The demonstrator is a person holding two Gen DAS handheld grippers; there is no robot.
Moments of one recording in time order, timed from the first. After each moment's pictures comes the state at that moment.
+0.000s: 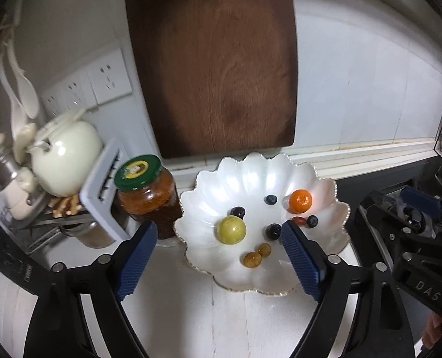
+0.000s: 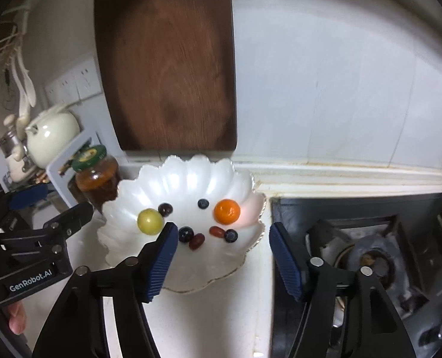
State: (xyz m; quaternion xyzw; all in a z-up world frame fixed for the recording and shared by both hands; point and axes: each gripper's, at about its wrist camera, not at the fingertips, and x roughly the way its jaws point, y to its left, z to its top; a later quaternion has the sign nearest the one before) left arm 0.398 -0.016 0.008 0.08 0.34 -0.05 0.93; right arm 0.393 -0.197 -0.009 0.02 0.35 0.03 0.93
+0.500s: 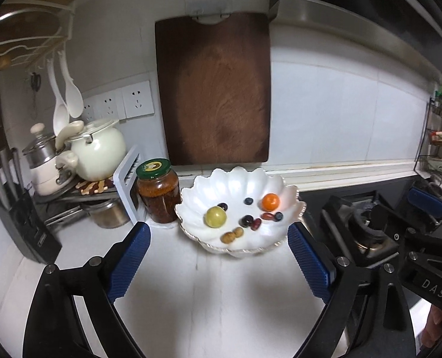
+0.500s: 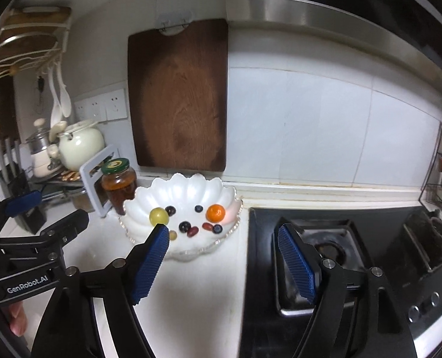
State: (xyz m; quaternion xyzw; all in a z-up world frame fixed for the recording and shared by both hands) left arm 0.258 -0.027 0.042 0.04 0.27 -0.05 0.96; right arm 0.261 -0.216 0.041 -0.01 0.28 0.02 0.96
